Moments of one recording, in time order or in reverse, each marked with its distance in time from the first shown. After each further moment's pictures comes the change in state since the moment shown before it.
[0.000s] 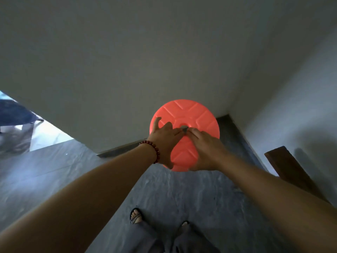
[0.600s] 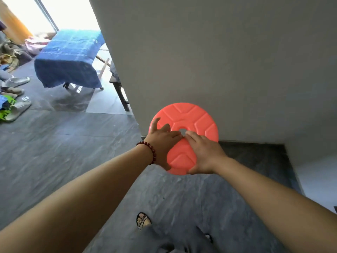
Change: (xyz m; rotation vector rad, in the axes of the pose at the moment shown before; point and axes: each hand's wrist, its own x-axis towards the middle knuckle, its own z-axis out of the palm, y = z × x) left_hand -0.211 -0.177 0.119 -0.068 0.074 -0.334; right_hand 0.130 -0.253 0.041 -0.105 -0.124 -0.324
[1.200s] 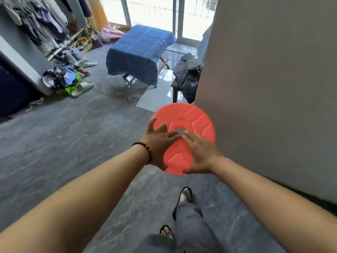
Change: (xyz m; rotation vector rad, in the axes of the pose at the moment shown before) left_hand -0.146 -0.235 0.073 -0.036 -0.075 -0.326; right_hand 0.219 -0.209 -0.001 -0.078 -0.078 -0.333
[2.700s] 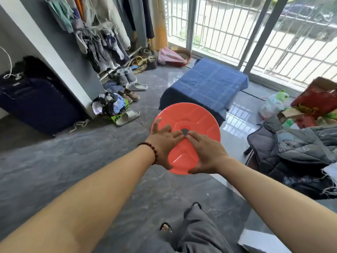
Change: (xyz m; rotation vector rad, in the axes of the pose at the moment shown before) left_hand 0.160 -0.617 0.077 -0.101 -0.042 -0.255; right_hand 0.658 -0.096 -0.152 -0.064 0.013 -0.288
